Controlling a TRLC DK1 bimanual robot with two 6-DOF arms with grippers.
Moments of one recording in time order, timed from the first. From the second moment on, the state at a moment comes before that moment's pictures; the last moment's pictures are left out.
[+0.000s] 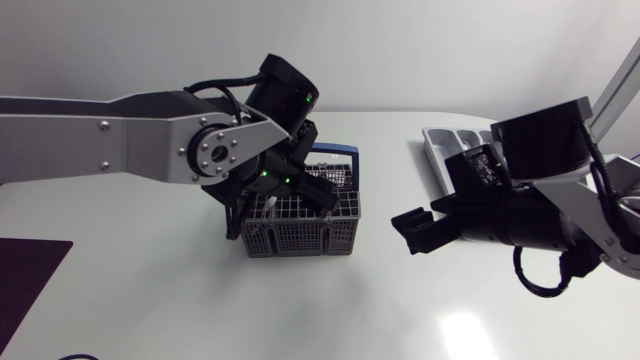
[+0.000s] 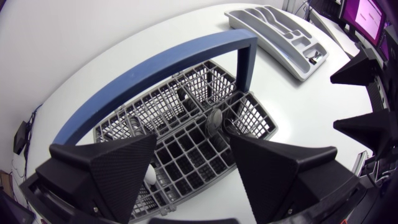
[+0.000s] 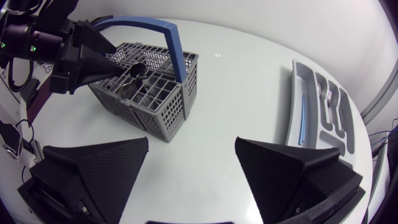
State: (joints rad) left arm -0.74 1.68 1.23 -0.42 -0.21 -0.08; right arm 0.47 1.11 0.70 -0.37 -0.02 0.04
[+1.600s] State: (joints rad) left arm -0.84 1.81 1.24 -0.27 -0.43 0.04; right arm 0.47 1.13 0.71 -0.35 -0.02 0.03
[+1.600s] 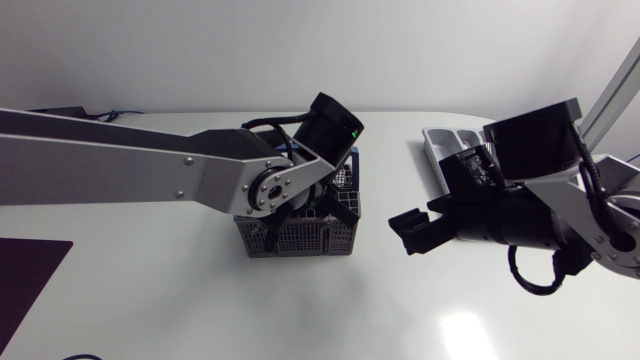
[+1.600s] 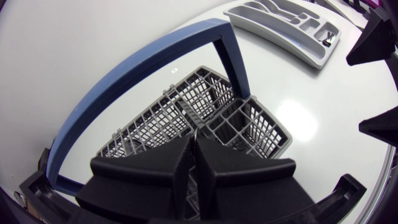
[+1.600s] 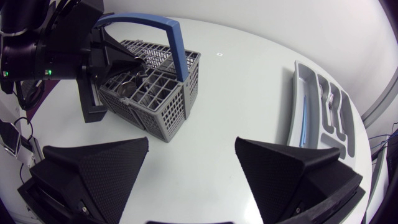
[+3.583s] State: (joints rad) left arm -0.88 1.38 1.21 -0.44 -0.20 -0.06; right arm 0.60 1.04 0.79 -0.34 -0.17 -0.08
